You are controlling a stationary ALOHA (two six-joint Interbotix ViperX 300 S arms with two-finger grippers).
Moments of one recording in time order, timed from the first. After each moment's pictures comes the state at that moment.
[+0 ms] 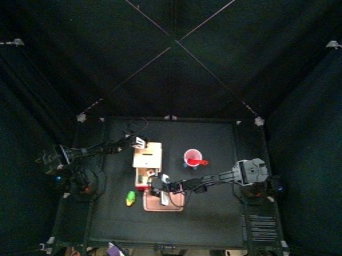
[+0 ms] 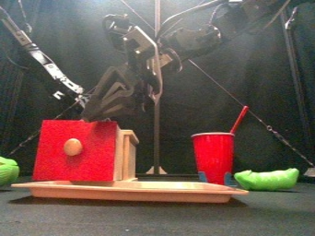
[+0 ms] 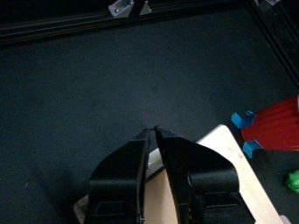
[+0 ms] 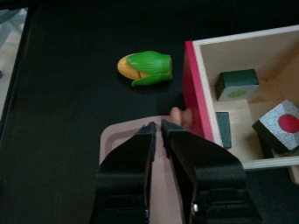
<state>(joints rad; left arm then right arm) 0.60 -0.11 0.85 -0.52 -0.17 -0.05 0.08 0.31 0.28 -0.29 -0.01 0.47</state>
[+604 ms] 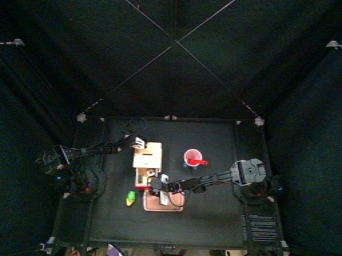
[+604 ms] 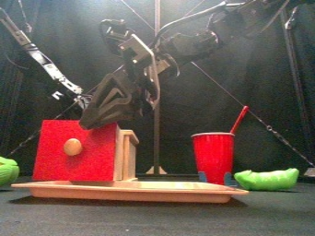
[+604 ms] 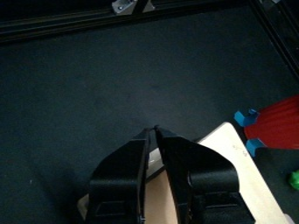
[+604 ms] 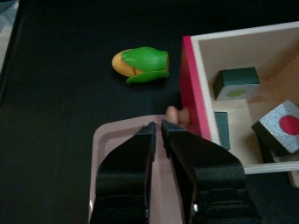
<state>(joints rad) 0.60 -0.12 0.86 -0.52 -0.16 -0.05 0.06 0.33 0.27 -0.32 -0.01 0.47</state>
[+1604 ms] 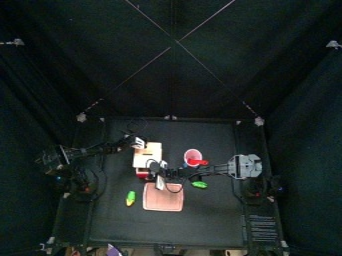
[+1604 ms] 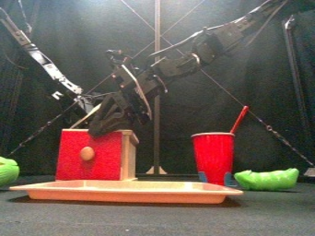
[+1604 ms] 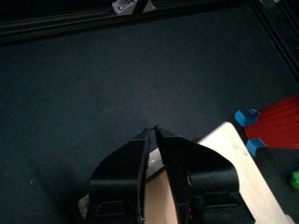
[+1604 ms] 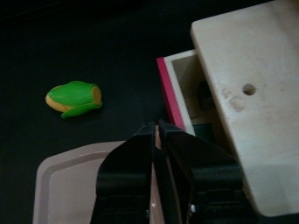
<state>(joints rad) 0.60 -0.12 0.86 -0.52 -0.16 -0.05 -0.09 0.36 0.21 -0.31 -0.01 0.48</state>
